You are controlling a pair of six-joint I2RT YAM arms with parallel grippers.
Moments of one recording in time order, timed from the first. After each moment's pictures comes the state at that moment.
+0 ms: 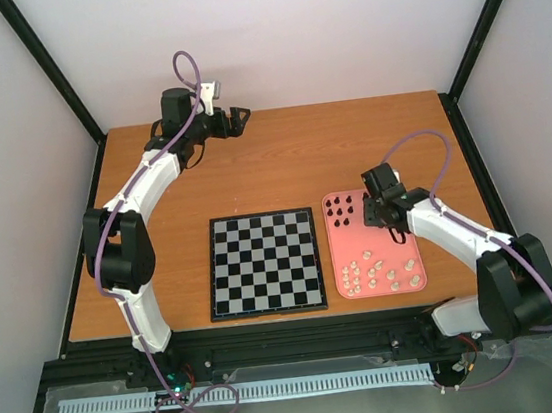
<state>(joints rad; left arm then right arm) -0.25 1.91 1.62 -0.11 0.42 -0.17 0.35 1.32 0.80 -0.54 0.26 0.39</state>
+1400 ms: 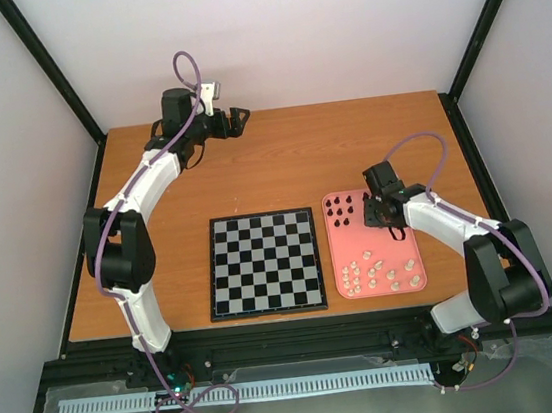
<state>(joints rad) -0.25 1.91 1.63 -0.12 0.40 -0.17 0.30 1.42 0.81 -0.53 0.19 0.37</state>
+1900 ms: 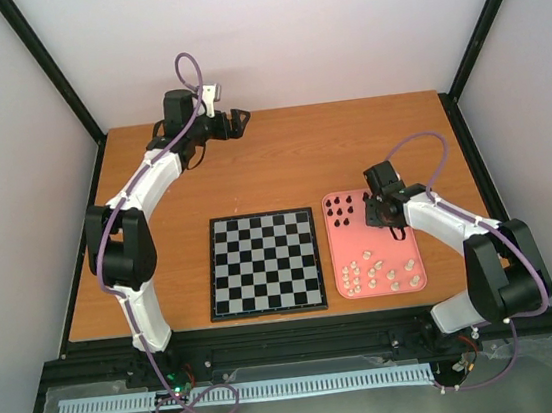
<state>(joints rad) -0.25 1.93 1.63 -0.13 0.39 -0.17 0.29 1.43 0.81 -0.53 0.21 0.37</state>
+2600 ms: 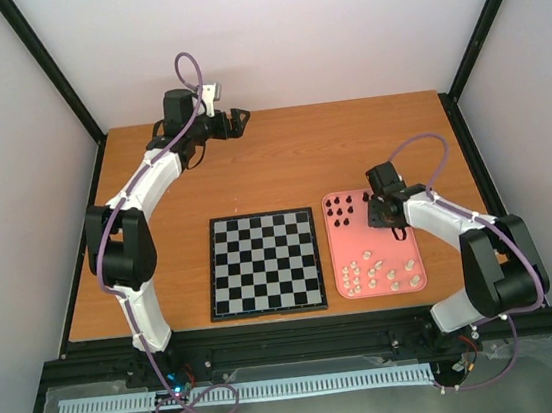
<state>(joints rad) -0.25 1.93 1.63 -0.13 0.39 -0.17 0.27 1.46 0.80 -0.52 0.22 0.36</state>
